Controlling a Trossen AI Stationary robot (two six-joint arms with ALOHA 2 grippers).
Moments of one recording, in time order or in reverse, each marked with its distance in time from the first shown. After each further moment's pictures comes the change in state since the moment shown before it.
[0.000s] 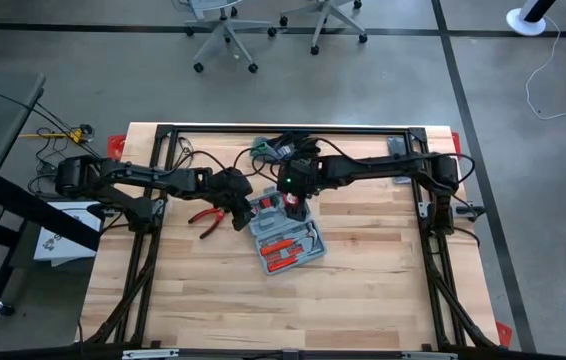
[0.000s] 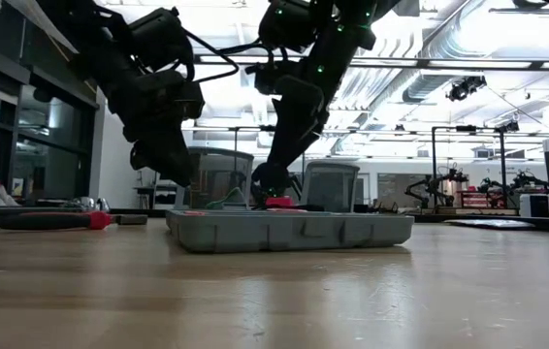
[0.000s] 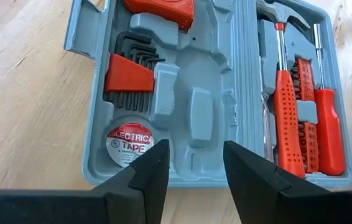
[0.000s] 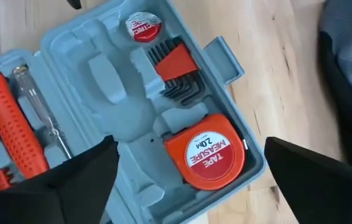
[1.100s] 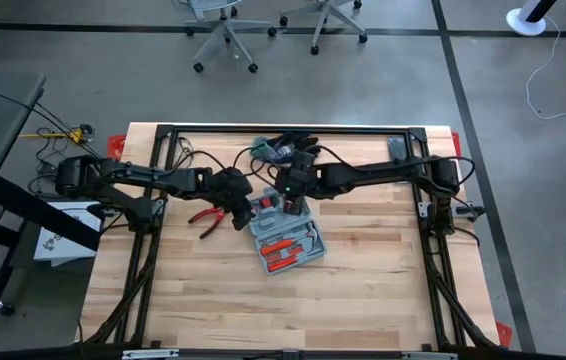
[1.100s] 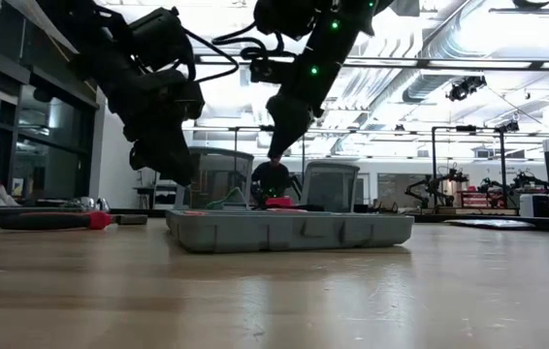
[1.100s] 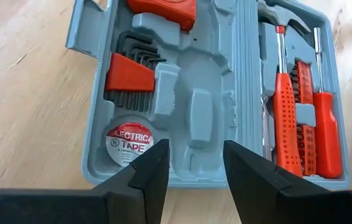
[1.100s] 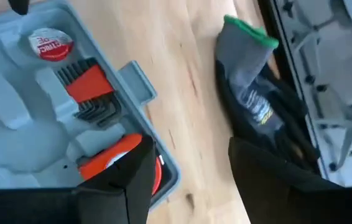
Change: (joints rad) left arm 0.000 0.000 0.000 0.002 0.002 -0.022; right arm 0.052 0.000 0.000 0.060 0.382 -0.041
